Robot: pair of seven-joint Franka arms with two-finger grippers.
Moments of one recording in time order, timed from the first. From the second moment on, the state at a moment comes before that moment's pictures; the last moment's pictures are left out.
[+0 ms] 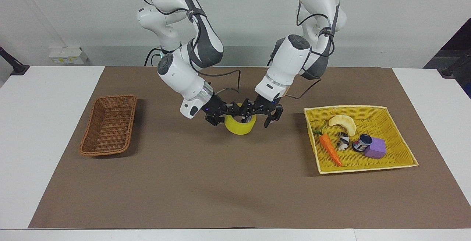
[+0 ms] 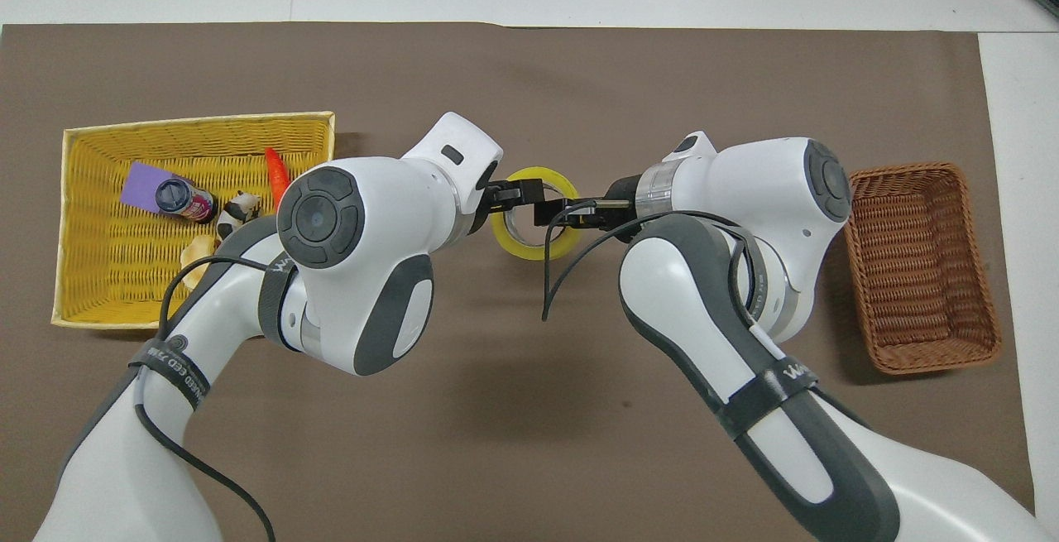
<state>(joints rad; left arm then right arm) -0.54 0.25 -0.04 -1.82 -0.23 2.47 -0.45 0.46 0.27 -0.08 -1.86 0.75 2.30 -0.09</state>
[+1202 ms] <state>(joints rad) -0.17 0.06 -0.01 -1.57 0.00 1.79 0.13 0.23 0.27 -0.10 -1.87 0.23 1.97 0.13</state>
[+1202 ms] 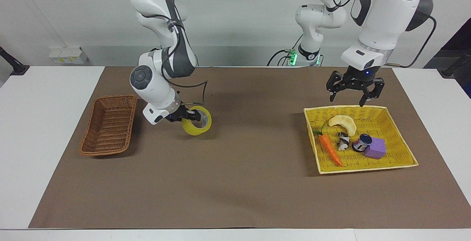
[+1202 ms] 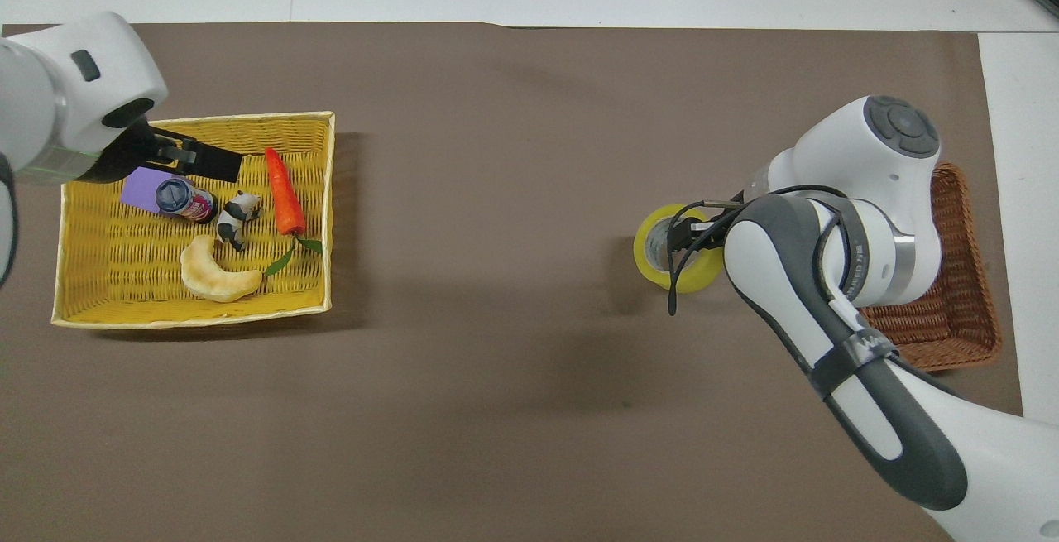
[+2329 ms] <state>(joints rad) -0.04 0.03 -0.01 -1.50 0.00 1.66 0.24 -0.11 0.25 -0.10 -1.78 -0.30 1.82 0.10</state>
